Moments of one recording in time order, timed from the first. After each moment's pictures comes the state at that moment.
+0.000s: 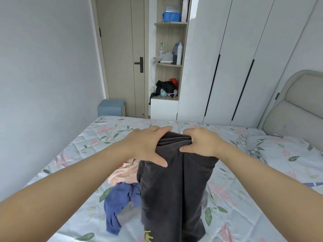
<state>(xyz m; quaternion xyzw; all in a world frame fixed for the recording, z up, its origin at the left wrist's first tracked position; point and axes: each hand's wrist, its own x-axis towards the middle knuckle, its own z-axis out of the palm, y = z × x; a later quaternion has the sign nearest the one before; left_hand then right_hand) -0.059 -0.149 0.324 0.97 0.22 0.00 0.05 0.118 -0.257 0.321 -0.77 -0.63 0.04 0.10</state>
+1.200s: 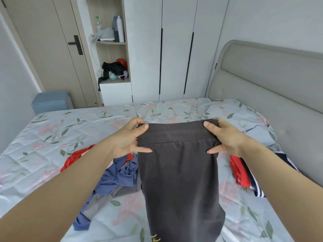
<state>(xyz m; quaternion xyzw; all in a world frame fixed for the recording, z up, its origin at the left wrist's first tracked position) 0.025 -0.208 0.264 0.60 0.21 0.09 0.77 0.187 -0.435 0.277 -0.74 -0.17 0.27 0.59</state>
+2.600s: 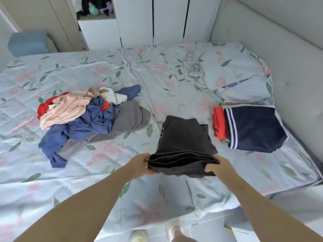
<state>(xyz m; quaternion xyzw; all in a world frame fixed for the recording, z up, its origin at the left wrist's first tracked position) 0.047 -0.401 0.037 0.78 0.29 -0.14 0.53 0.202 -0.638 0.056 -0.85 -0.07 0.33 0.41</state>
